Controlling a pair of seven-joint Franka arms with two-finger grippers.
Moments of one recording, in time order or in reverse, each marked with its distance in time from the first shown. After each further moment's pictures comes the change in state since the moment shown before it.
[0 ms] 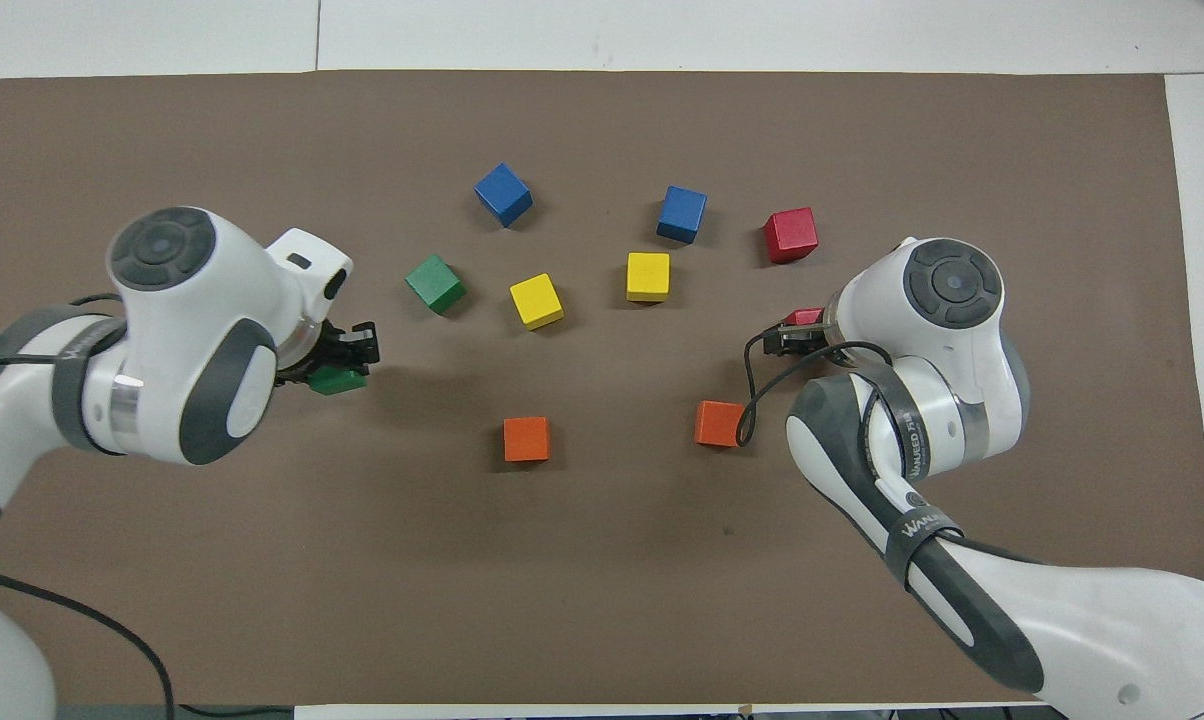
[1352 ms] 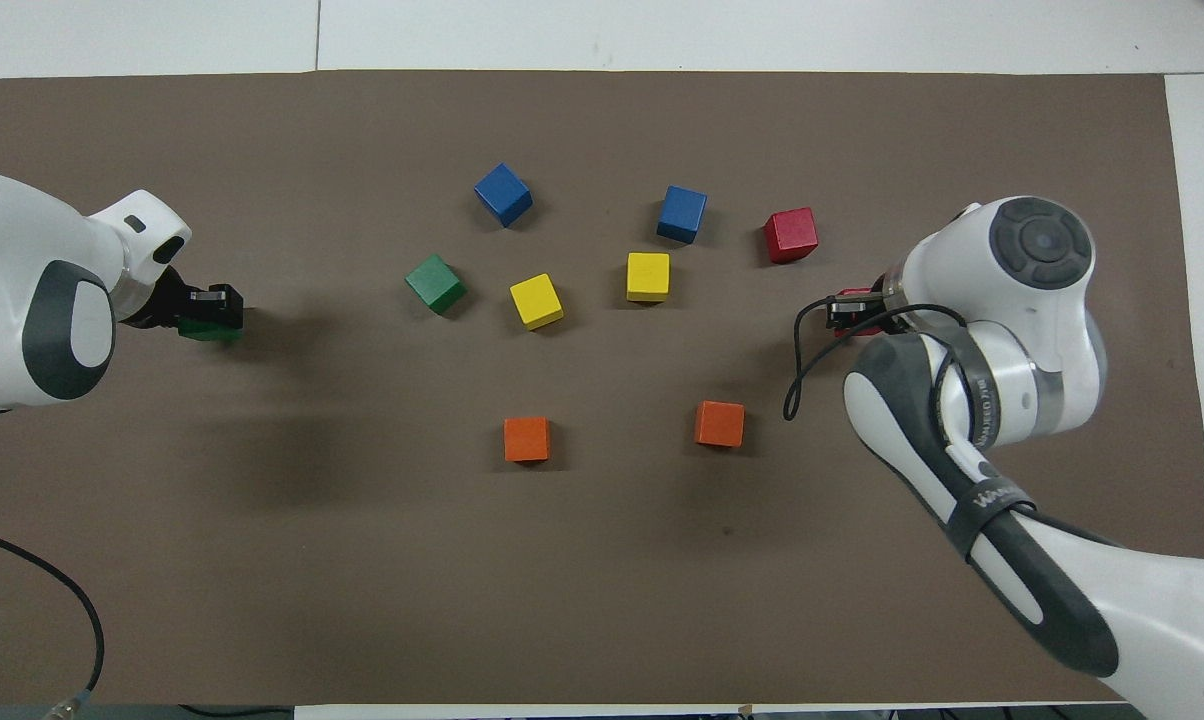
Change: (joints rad) left arm 0.196 0.186 -0.013 0.097 0.000 0.149 0.284; right arm -0.114 -0.023 -0.002 0.075 0.001 -0.094 -0.118
